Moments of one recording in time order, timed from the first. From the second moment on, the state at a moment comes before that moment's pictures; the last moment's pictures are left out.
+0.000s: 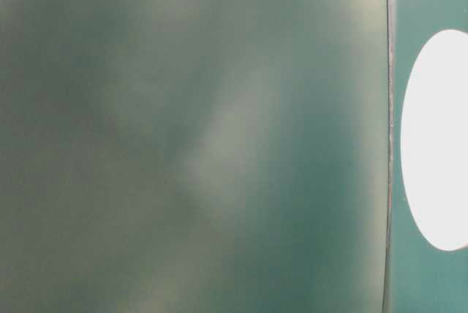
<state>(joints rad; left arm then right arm) -0.01 -1.01 1.14 0.01 0.31 -0.04 0.60 0.09 1.29 0.69 -0.95 0.05</state>
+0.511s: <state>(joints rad) -0.01 -1.01 1.14 0.01 0.31 -0.04 0.60 0.09 1.29 0.69 -0.95 0.05</state>
